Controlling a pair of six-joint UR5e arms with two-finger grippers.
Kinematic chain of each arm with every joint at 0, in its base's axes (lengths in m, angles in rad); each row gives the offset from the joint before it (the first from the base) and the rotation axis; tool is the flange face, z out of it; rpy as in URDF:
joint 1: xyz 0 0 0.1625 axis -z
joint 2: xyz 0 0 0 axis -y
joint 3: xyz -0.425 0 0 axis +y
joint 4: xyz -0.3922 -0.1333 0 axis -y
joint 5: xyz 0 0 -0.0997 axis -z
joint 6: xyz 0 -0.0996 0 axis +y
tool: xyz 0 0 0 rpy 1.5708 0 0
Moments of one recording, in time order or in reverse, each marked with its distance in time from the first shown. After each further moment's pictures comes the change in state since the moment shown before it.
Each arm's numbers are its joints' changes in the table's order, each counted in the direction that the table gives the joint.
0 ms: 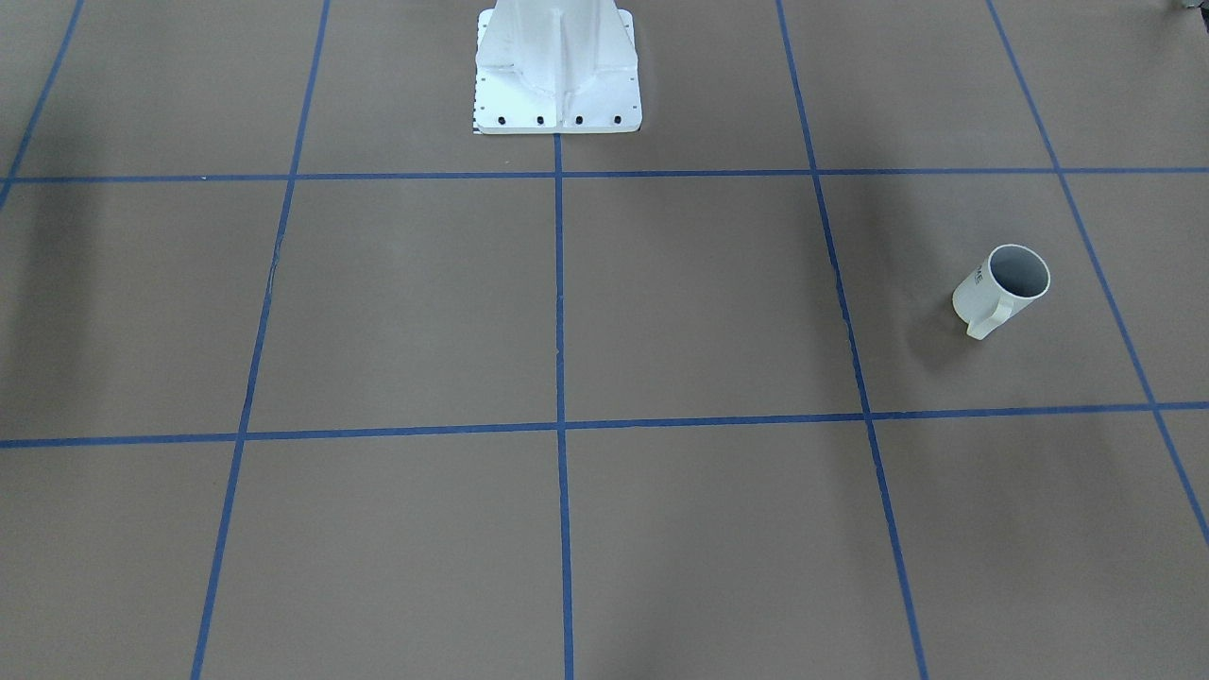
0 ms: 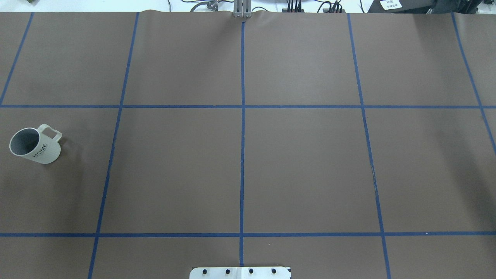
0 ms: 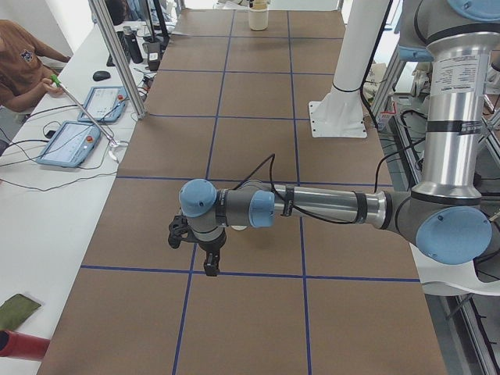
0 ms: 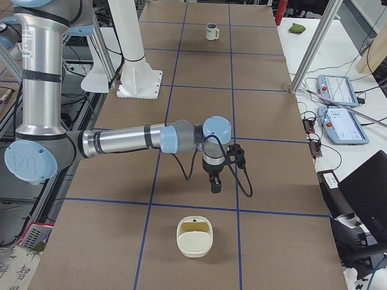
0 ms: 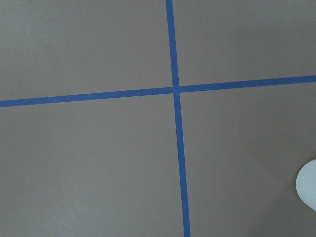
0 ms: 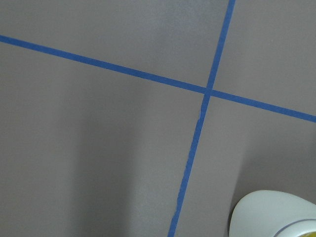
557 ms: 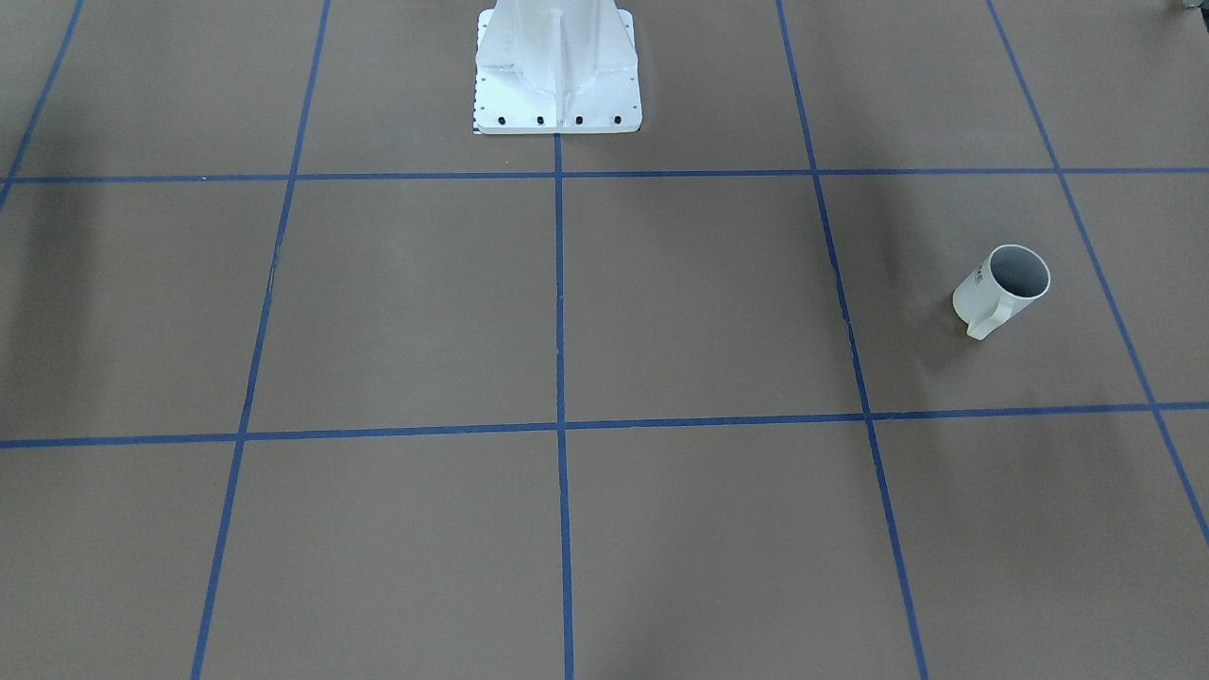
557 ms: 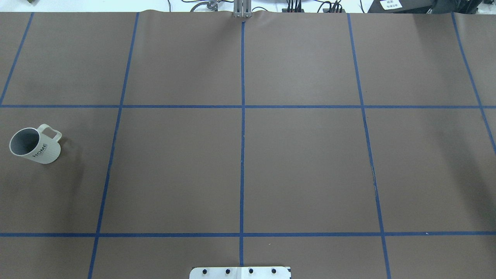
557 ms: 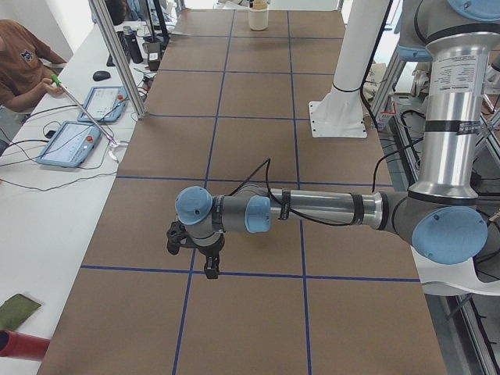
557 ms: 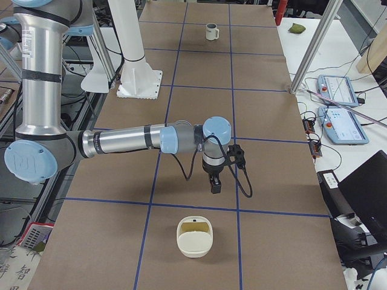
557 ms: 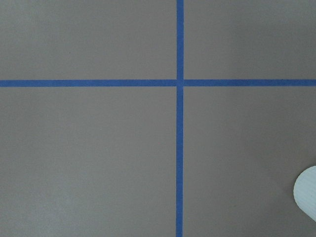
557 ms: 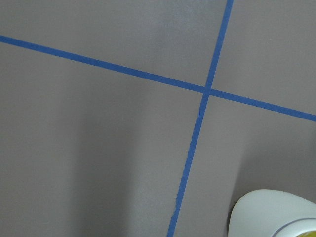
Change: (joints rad) left arm -0.001 -0.012 -0.029 -0.008 -0.018 0.027; right arm 0.000 0.000 0.001 0.000 -0.002 -0.002
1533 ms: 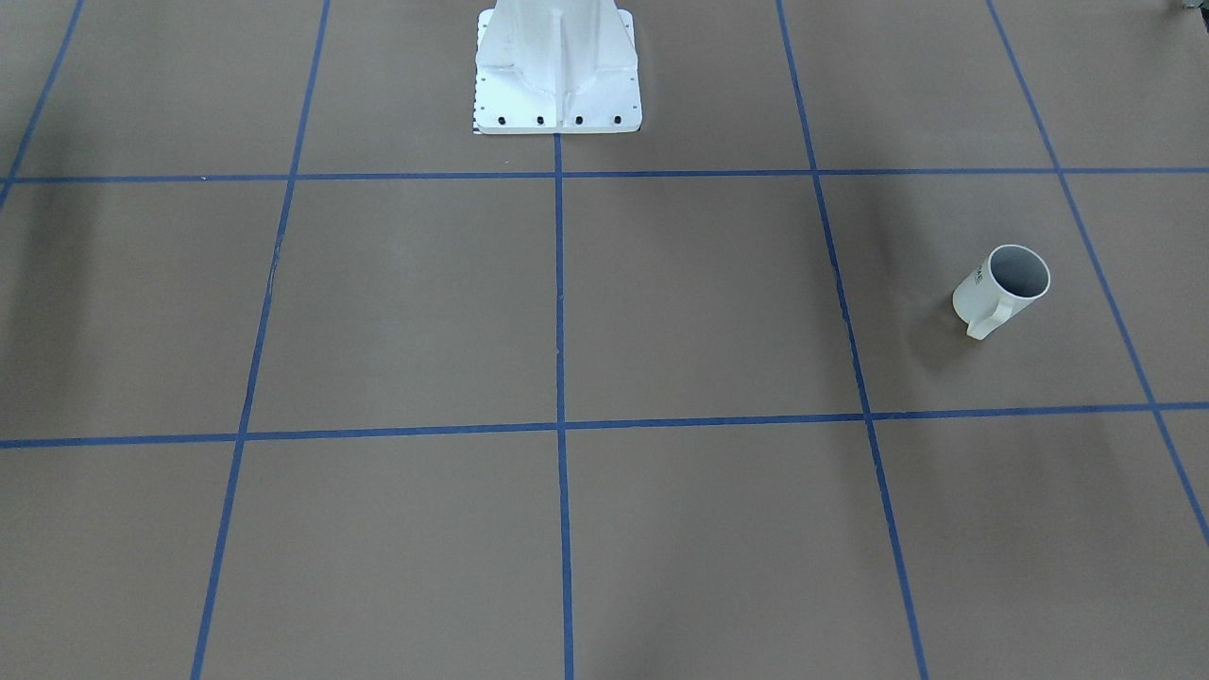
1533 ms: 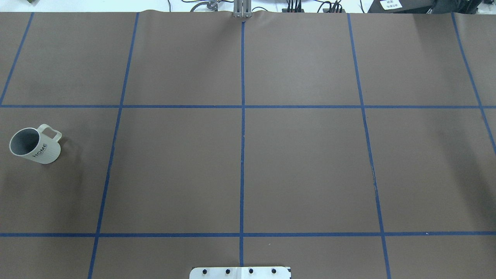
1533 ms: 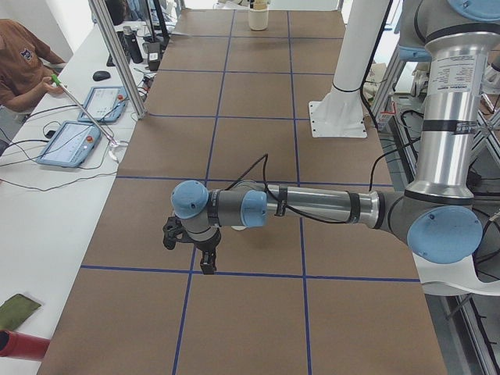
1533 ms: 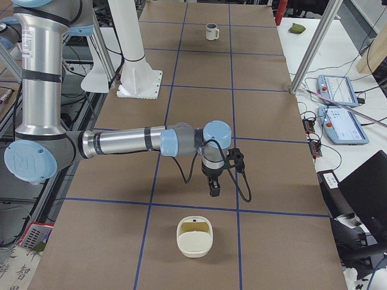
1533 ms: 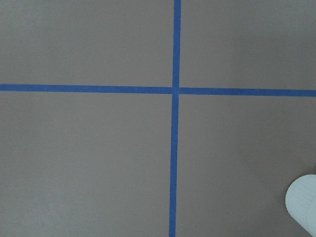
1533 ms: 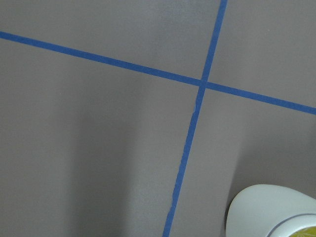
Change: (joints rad) left arm 0.000 -0.024 0.005 0.026 0.001 0.002; right arm 0.000 -0.001 0.021 0.001 0.000 0.006
